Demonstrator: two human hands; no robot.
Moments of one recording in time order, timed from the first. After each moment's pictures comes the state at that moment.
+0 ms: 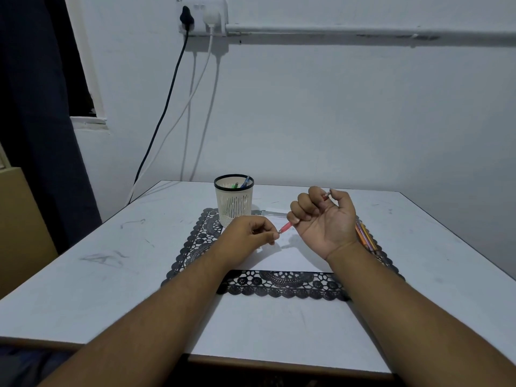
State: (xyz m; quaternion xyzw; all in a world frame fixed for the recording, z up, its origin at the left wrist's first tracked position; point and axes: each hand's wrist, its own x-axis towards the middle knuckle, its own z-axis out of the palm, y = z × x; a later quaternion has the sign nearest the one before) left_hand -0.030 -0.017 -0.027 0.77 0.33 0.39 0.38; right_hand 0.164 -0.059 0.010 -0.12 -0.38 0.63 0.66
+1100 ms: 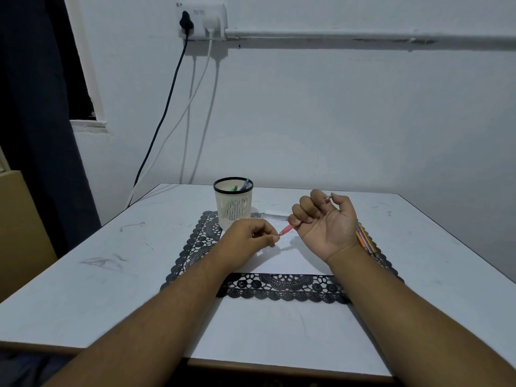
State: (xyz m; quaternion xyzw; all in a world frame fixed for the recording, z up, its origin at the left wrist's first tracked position) left_hand -0.029 -0.021 -0.024 0.78 0.33 0.39 0.37; right_hand 0.168 -0.055 0.007 -0.12 -0.34 0.64 0.68
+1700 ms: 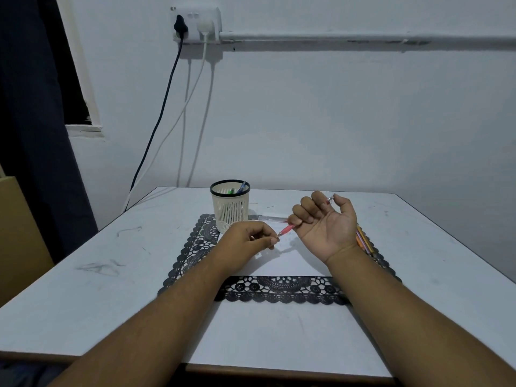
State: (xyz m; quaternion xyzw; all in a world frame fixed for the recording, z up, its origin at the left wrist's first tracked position) left_hand -0.029 -0.025 -0.022 0.78 0.31 0.39 0.38; right_hand 0.174 -0.055 0.004 -0.09 -0.30 0.65 0.69
